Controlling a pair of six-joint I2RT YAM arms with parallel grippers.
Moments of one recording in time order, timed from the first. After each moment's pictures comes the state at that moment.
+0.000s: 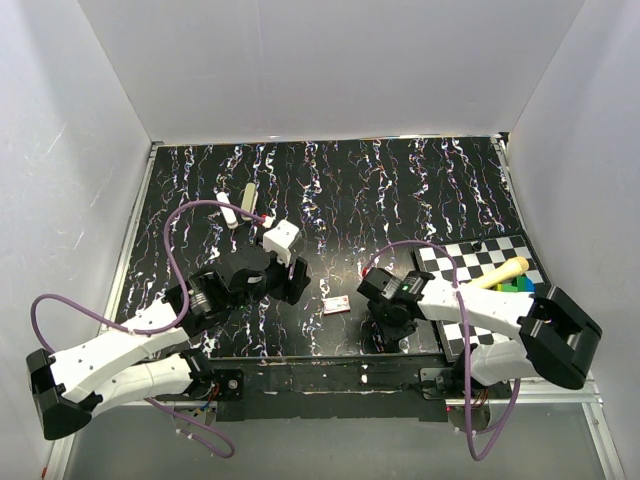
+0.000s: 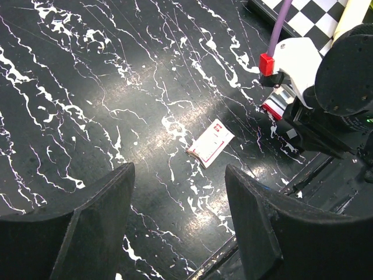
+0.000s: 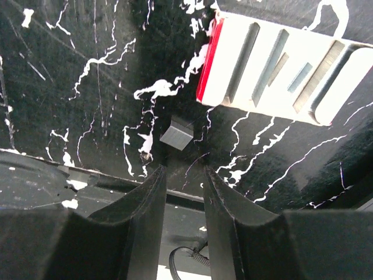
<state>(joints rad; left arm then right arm) -0.98 0.89 0.83 -0.43 -0.23 -0.24 1.00 1.30 0.68 -0.79 0.06 0.58</state>
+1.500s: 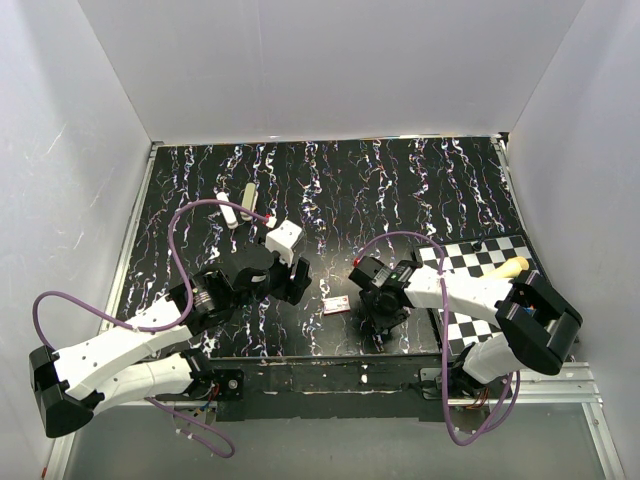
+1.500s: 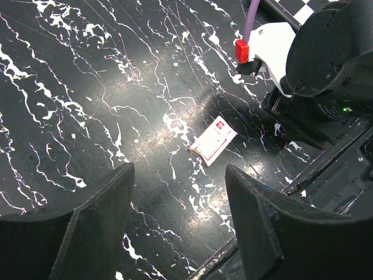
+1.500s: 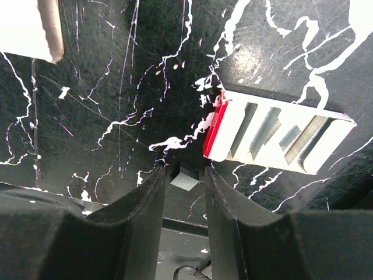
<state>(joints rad) -0.98 0.91 0.83 -0.43 -0.23 -0.24 0.96 1.44 0.77 -0.73 0.08 0.52</state>
